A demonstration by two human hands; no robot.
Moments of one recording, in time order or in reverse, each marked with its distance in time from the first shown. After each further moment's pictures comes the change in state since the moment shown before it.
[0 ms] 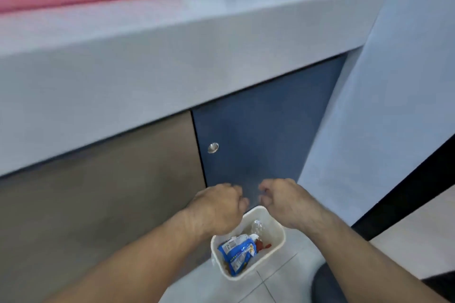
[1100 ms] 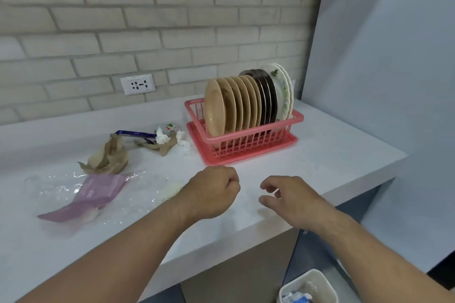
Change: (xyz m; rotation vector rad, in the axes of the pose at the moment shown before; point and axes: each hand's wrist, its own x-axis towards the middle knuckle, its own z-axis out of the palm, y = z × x) left_hand -0.290 -0.129 -0.393 -0.229 0.361 -0.019; right_hand -0.158 -0.399 -0.209 0.070 0.102 -0.258
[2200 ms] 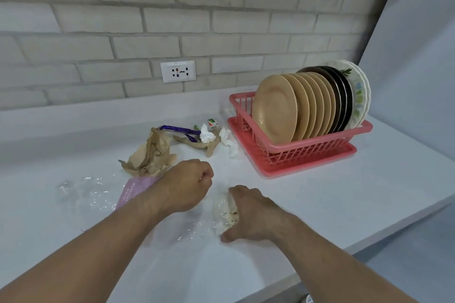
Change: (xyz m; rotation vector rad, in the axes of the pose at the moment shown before) left_hand 0.000 -0.194 -0.091 0.043 0.014 -0.178; right_hand 0.109 -0.166 0.131 -0.295 -0.326 -0.090
